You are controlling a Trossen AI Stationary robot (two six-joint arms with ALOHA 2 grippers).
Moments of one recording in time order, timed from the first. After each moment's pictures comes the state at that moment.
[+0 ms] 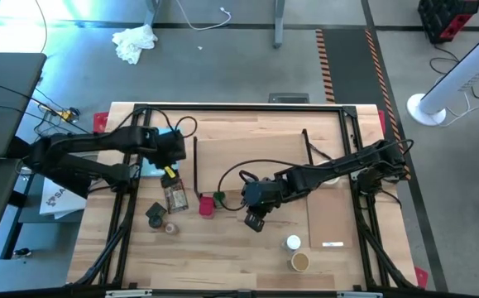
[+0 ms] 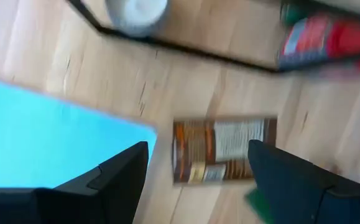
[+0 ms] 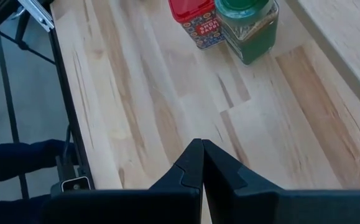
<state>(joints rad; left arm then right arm) 0.21 1.09 0.89 -1.11 0.05 -0.11 0.26 1.79 1.49 -0.67 -0.03 0.71</state>
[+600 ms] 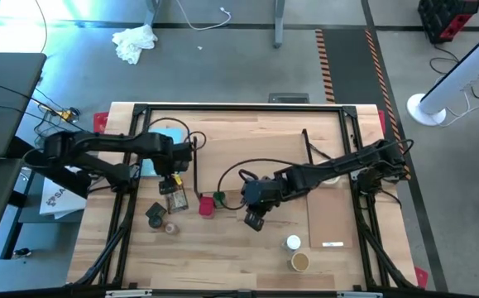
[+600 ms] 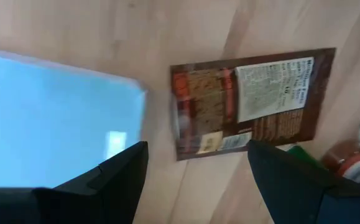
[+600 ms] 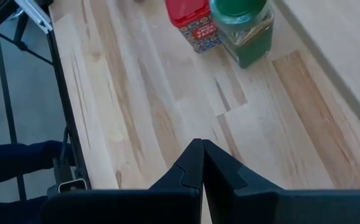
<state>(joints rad) 0.21 1.30 0.77 -1.08 0.09 -0.02 0.25 1.79 1.49 -0.67 -0.03 0.70</state>
